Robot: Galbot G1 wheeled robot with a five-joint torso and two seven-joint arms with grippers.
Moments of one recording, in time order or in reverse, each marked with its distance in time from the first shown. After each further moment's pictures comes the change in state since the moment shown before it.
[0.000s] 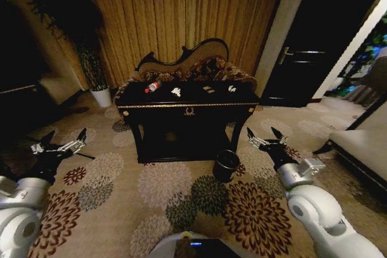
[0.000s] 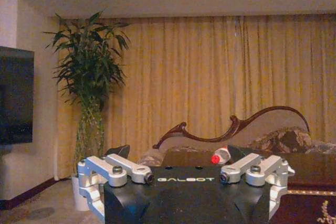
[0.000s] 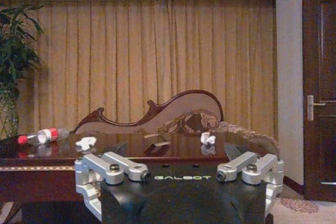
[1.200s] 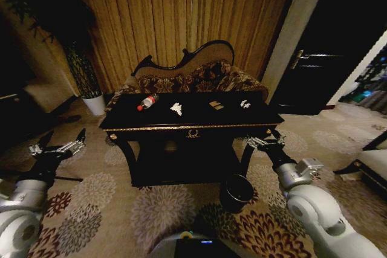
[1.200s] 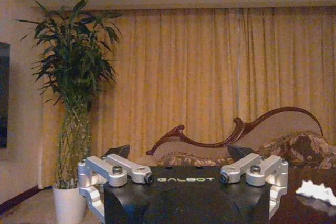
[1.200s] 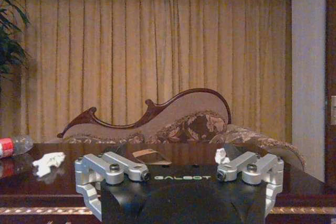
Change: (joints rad) left arm 0.008 -0.018 -0.002 -0.017 0.003 -0.005 0.002; right arm -0.001 -0.012 -0.003 0.003 0.000 0.000 0.000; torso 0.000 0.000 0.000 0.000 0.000
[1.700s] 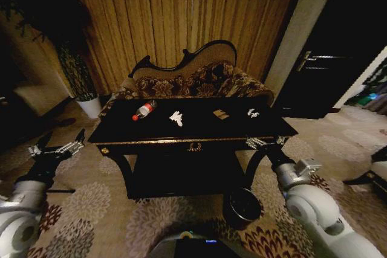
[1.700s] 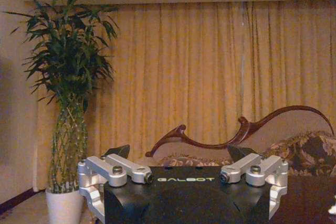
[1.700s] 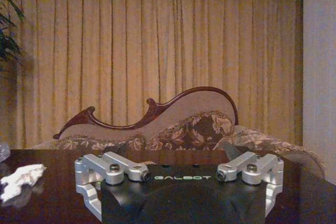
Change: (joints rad) left arm 0.012 -0.005 -0.016 0.000 0.000 -0.007 0.014; right arm 0.005 0.000 -0.010 0.000 0.002 0.001 0.000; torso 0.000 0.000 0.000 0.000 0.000
